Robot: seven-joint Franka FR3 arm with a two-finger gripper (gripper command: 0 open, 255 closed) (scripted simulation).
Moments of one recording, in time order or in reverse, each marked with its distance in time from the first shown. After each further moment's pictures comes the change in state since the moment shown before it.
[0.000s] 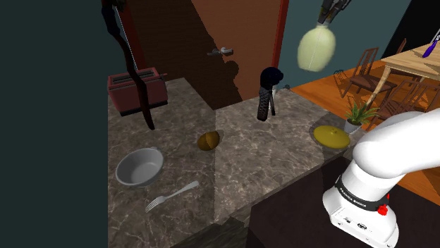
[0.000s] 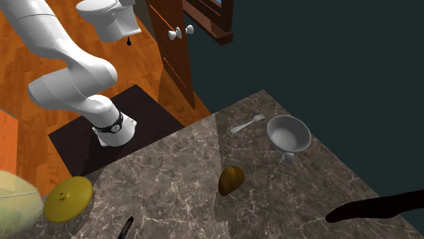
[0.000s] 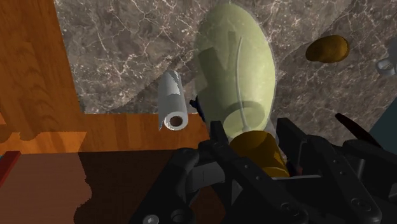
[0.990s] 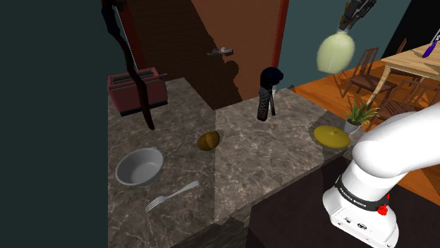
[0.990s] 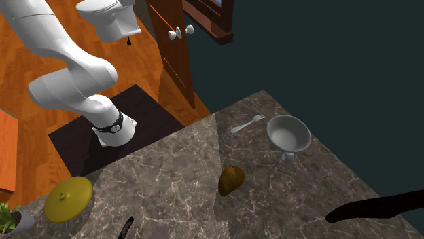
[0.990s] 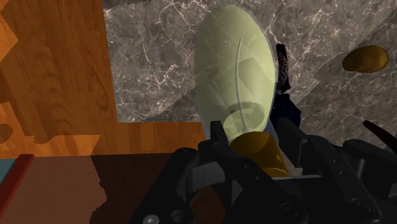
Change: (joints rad) arm -0.014 0.086 -0.223 0.044 -0.027 0.034 -0.235
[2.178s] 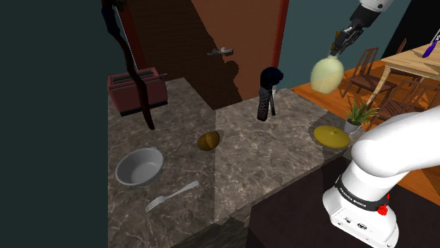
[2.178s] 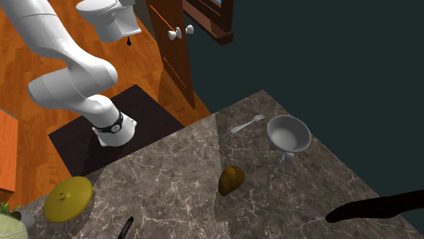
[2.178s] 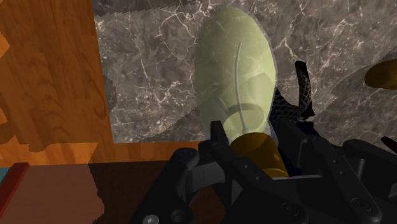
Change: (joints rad) arm -0.031 -0.053 -0.024 -0.282 -0.032 0.230 -0.027
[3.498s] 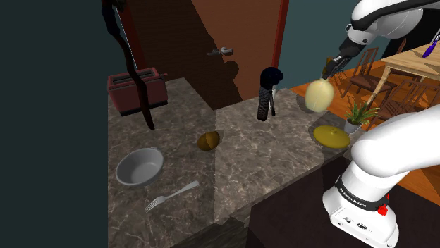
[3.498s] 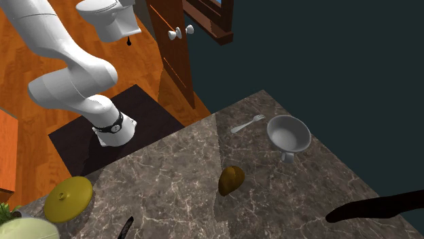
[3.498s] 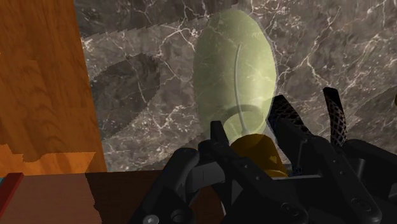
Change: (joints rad) arm -0.006 0.027 -0.070 -0.239 -0.014 0.262 -0.055
